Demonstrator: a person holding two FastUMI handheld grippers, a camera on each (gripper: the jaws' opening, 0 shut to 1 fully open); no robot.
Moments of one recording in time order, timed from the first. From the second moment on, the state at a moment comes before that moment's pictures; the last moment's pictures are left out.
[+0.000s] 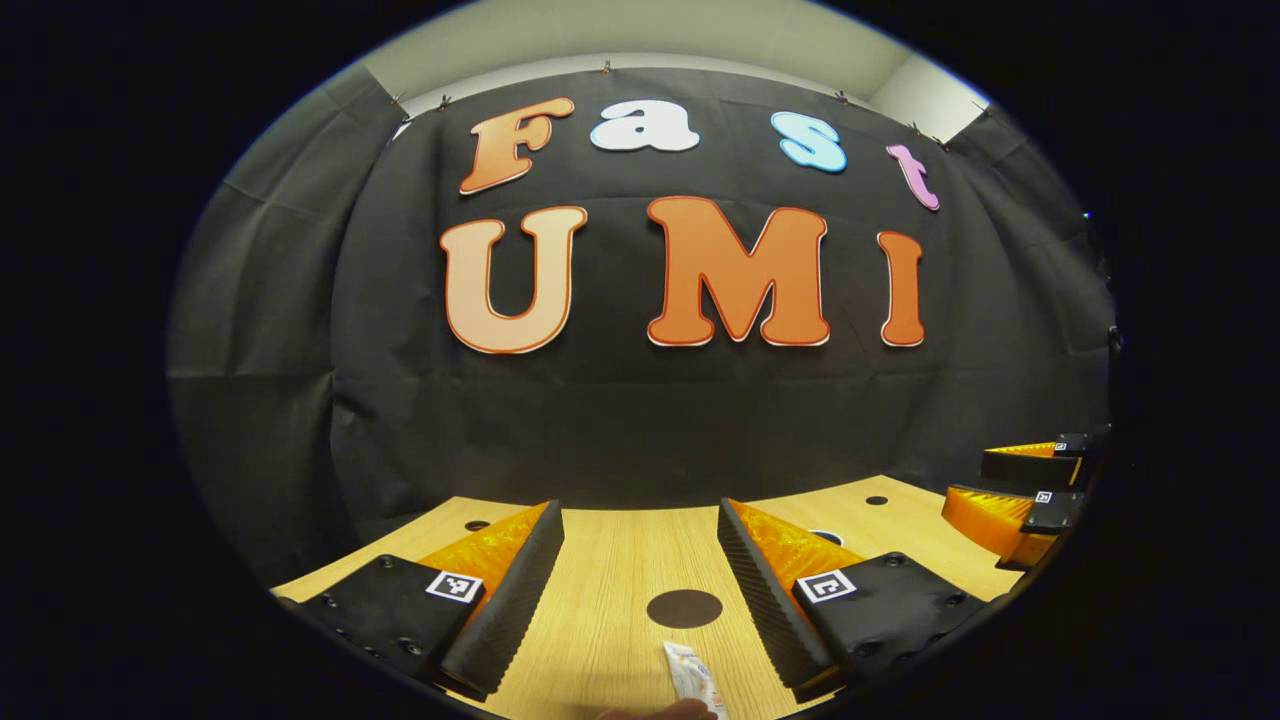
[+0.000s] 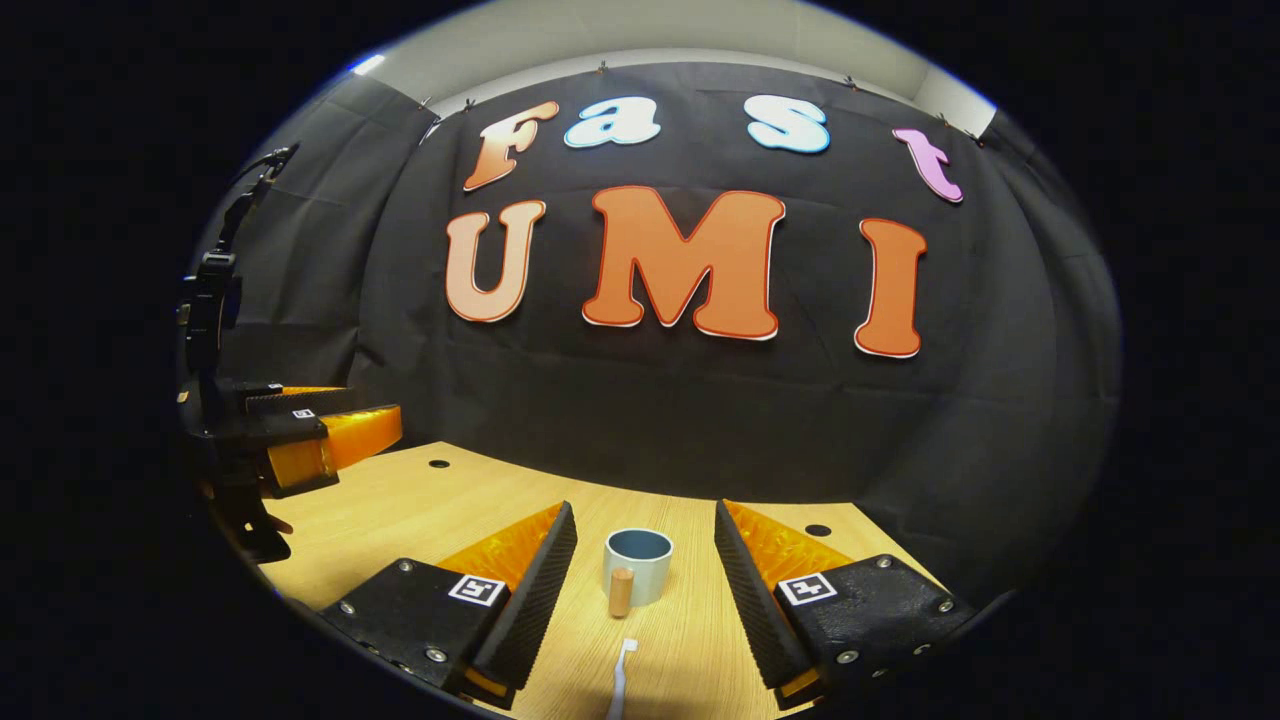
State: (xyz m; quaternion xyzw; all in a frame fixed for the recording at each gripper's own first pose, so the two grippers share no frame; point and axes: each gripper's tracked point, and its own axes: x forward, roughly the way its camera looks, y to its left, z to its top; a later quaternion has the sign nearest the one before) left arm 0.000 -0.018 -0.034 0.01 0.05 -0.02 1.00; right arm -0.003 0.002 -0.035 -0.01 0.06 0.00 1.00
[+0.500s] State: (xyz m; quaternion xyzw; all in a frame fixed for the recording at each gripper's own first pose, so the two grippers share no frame) left arm -0.004 -0.042 -0.095 0.03 0.14 -0.06 0.99; right arm -0.004 0.010 -0.098 -0.01 0.16 0.01 0.99
